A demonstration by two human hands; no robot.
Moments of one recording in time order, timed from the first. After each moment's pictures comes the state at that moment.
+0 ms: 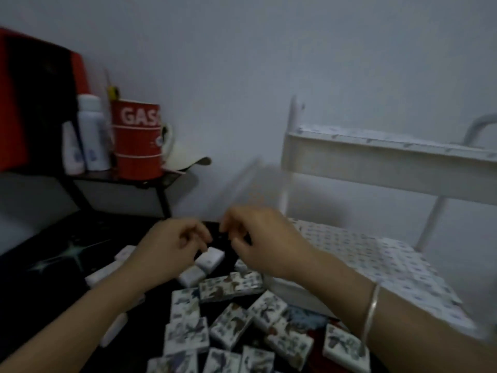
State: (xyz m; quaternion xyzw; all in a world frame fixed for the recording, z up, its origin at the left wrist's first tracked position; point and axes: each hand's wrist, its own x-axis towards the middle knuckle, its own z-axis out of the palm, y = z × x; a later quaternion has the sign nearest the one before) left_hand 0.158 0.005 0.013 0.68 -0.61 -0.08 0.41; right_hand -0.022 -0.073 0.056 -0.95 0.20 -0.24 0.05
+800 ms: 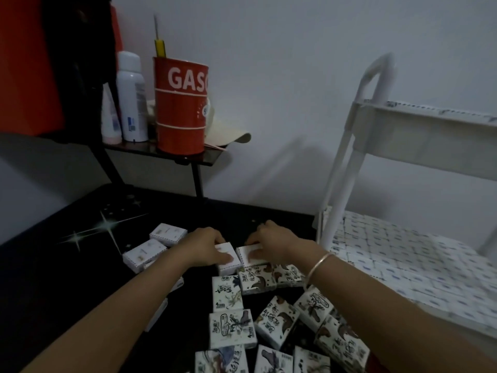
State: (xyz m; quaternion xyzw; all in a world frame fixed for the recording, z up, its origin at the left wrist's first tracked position) left_hand 0.247 -0.080 -0.091 0.77 -0.58 -0.18 0.18; right_hand 0.075 -0.187 -0.065 -0.96 0.27 0.05 0.02
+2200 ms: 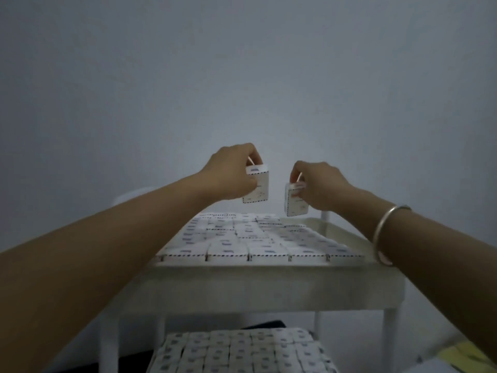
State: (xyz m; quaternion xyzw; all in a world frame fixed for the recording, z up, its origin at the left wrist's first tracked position) left_hand -0.066 -0.240 0.269 0.48 -0.78 0.06 0.39; right_hand -0.261 -0.275 0.261 -0.75 0.58 -0.28 -0.17
